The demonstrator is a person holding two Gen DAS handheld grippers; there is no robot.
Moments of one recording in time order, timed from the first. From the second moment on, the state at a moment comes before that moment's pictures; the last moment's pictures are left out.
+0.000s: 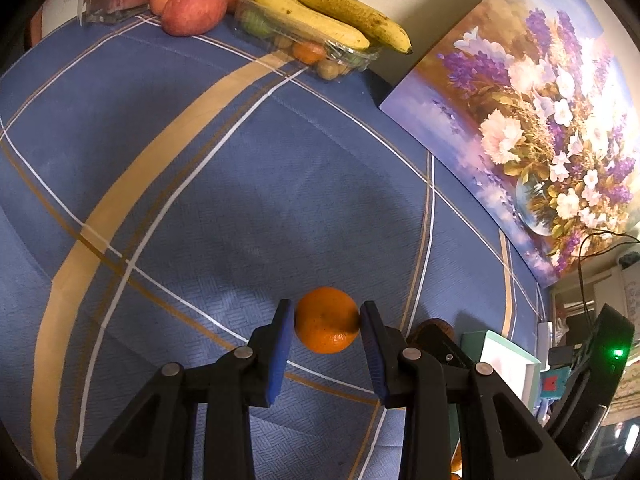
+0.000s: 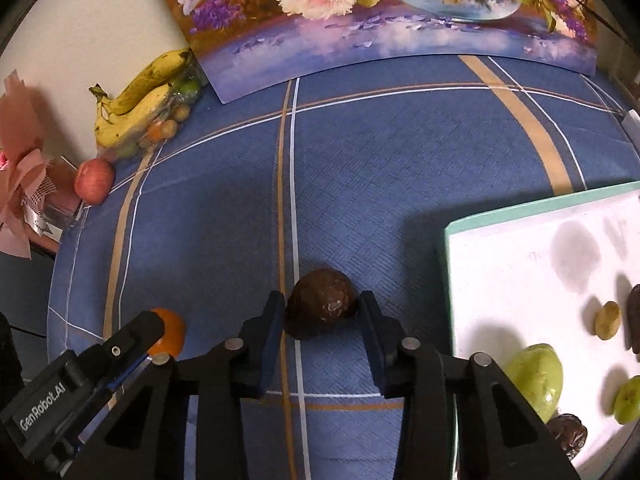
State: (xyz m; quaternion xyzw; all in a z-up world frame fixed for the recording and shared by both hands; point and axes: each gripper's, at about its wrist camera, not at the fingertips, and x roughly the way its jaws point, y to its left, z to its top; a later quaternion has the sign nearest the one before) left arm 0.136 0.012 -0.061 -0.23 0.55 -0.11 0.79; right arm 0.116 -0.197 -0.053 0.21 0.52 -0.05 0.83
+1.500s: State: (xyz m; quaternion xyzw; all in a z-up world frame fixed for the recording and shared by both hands) left arm 0.060 -0.068 0.035 -0.11 0.50 -0.21 0.83; right arm -0.030 -0.279 0.034 0.19 0.44 -0.15 0.86
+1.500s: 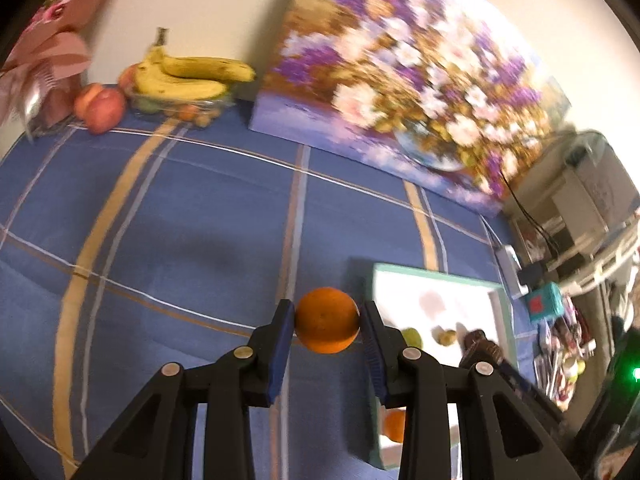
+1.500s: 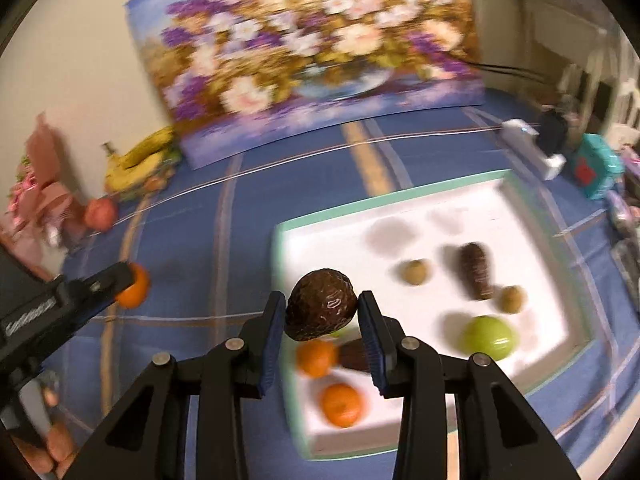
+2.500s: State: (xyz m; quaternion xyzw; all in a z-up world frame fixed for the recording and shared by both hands) left arm 0.045 -0.162 -0.004 -0.03 0.52 -0.28 0.81; right arm -0.057 -0.352 0.028 0.26 0.41 -0.19 0.85
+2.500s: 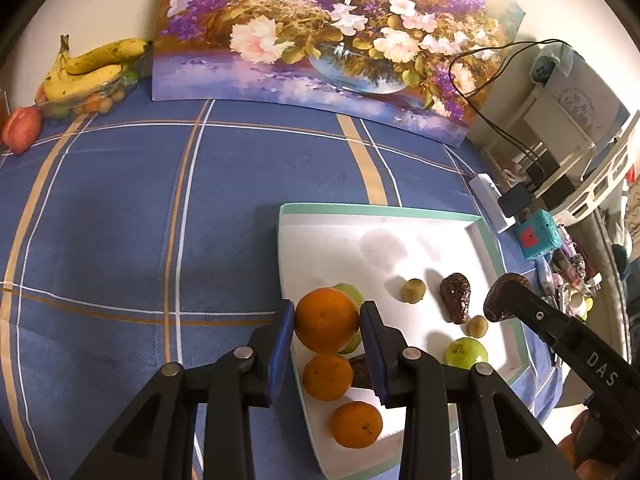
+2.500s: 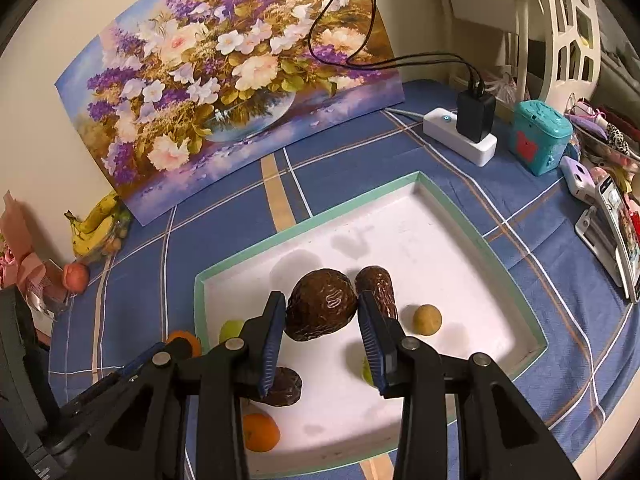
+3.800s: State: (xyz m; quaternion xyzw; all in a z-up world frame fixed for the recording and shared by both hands) left arm 0.049 -0.174 -0.026 -0.01 0.55 -0.27 0.79; right arm -0.029 -0.337 -0.035 0.24 0.52 -0.18 0.80
